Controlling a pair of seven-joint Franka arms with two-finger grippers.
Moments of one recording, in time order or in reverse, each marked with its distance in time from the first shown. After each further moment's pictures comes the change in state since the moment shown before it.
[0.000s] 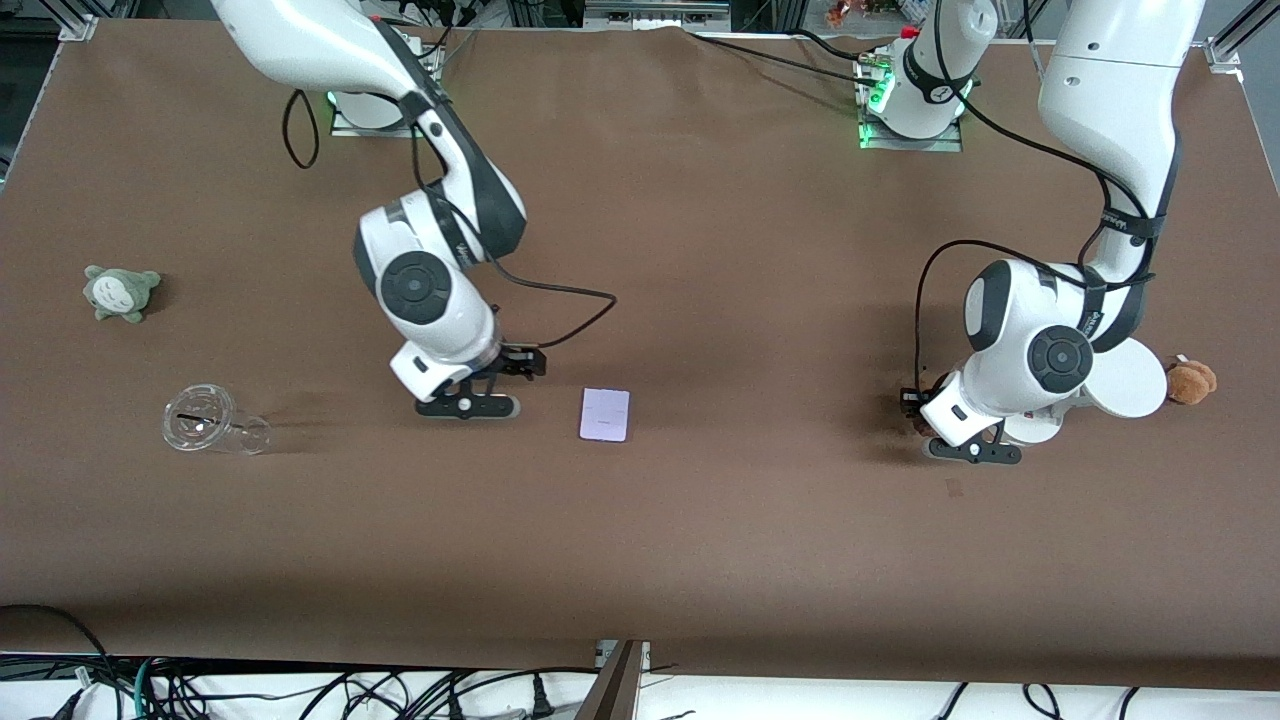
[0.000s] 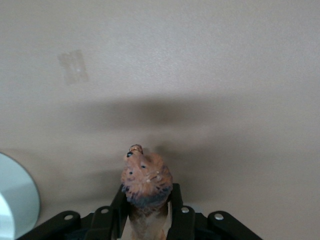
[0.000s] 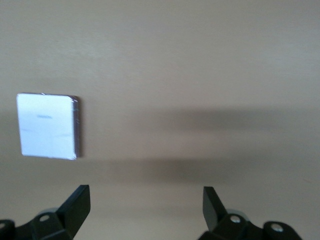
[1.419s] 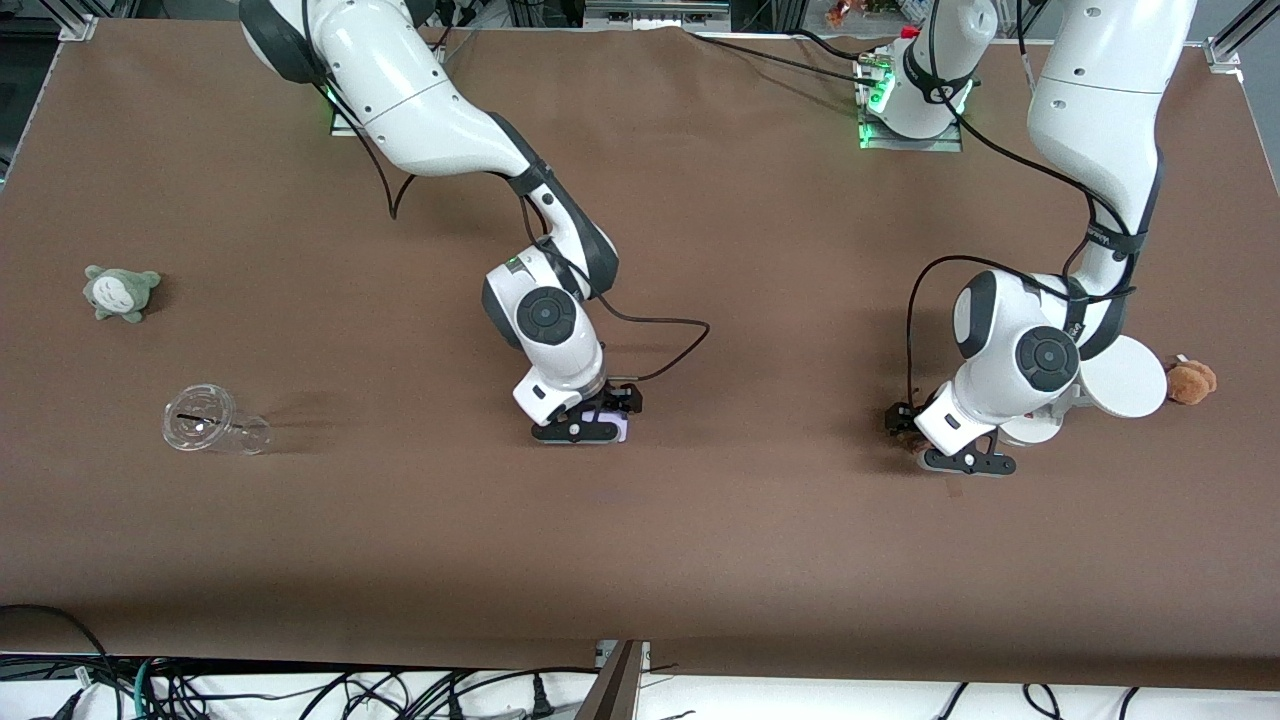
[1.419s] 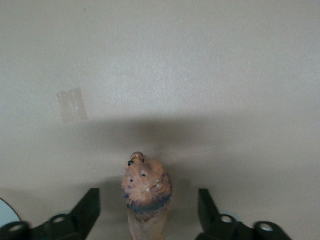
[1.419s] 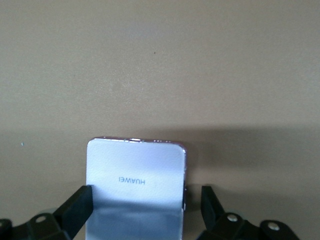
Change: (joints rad) left arm 0.003 0.039 -0.003 0.013 0.000 0.142 -0.006; right arm 0.150 0.355 -0.030 0.291 -0.001 0.221 0.145
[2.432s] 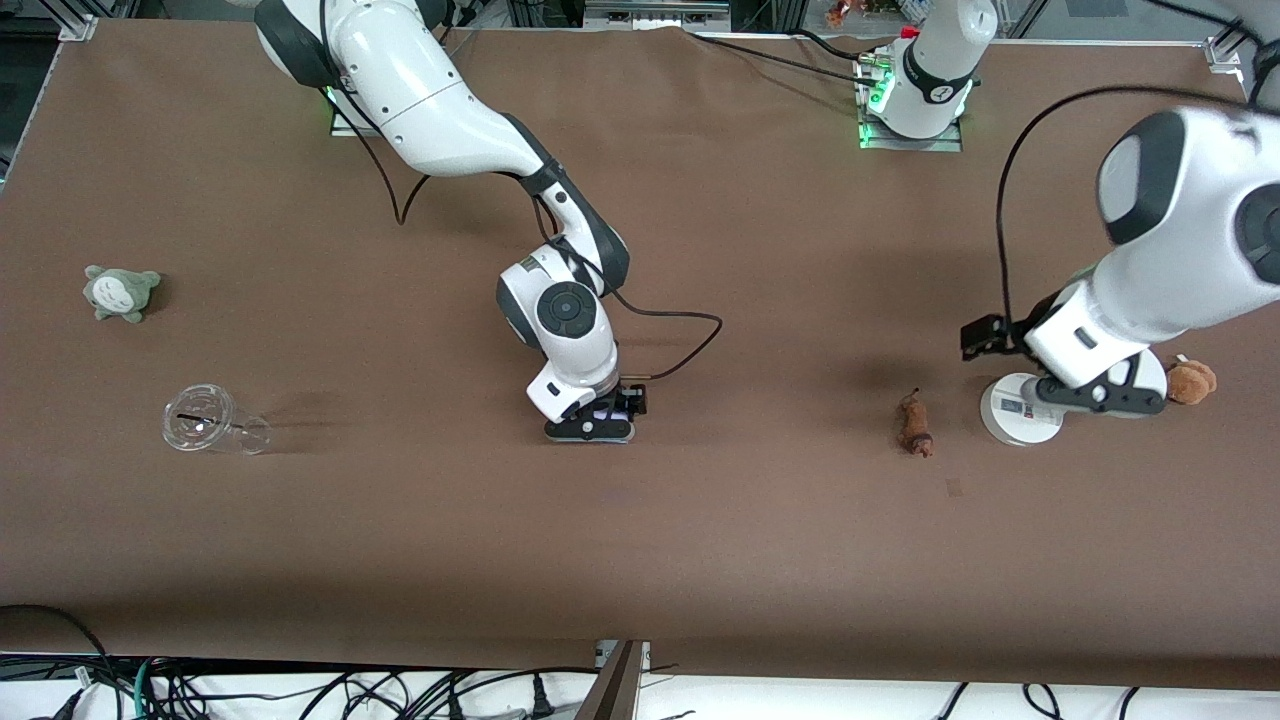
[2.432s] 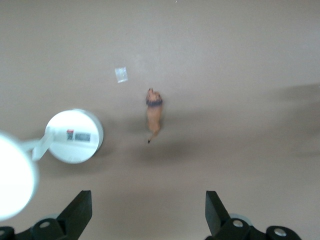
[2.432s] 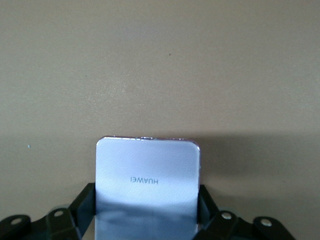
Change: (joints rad) left arm 0.007 -0.392 0.008 0.219 -0.001 -0.723 0.000; right arm 0.026 0.028 -0.015 0.045 -0.040 -0.017 0.031
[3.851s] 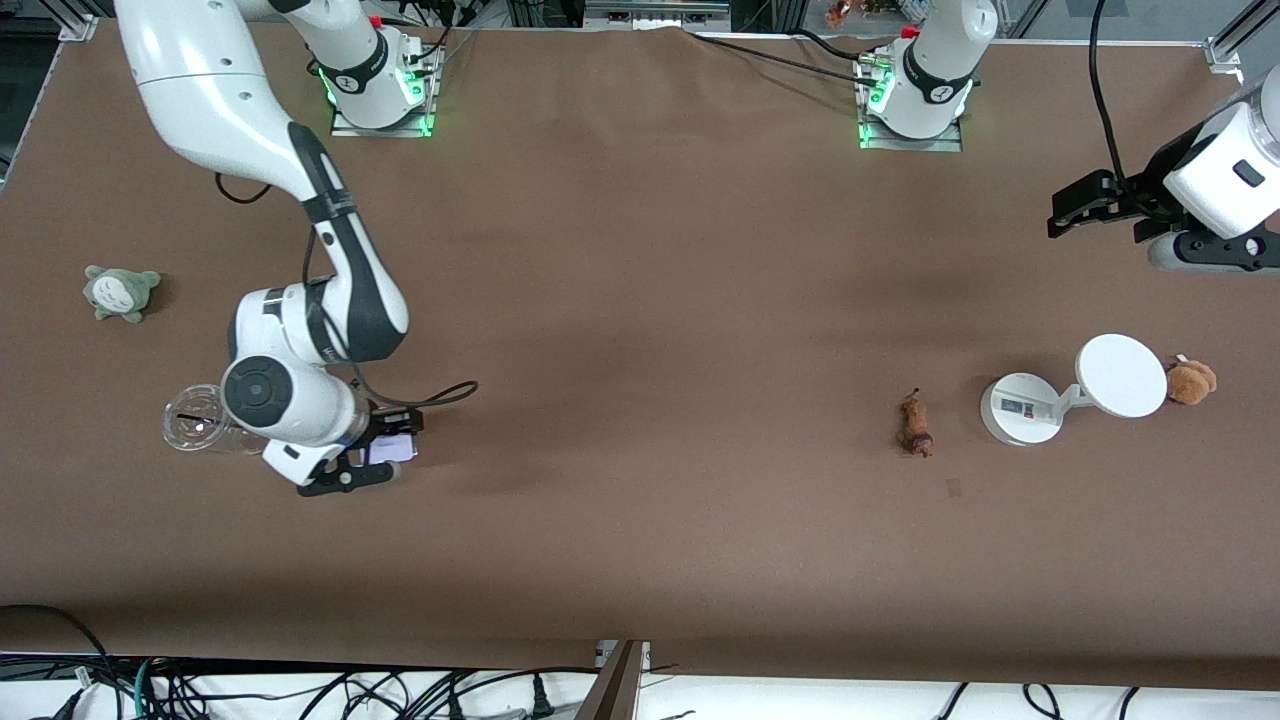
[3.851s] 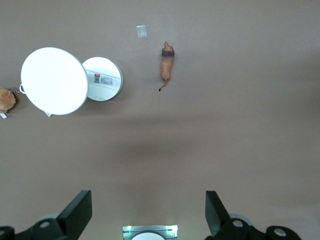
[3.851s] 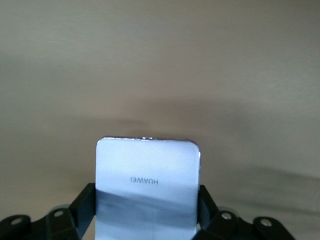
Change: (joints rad) left arm 0.111 -0.186 -0.064 0.053 0.000 -0.308 -0.032; right arm -0.436 -0.265 -0.026 -0.250 0.043 -0.226 -0.711
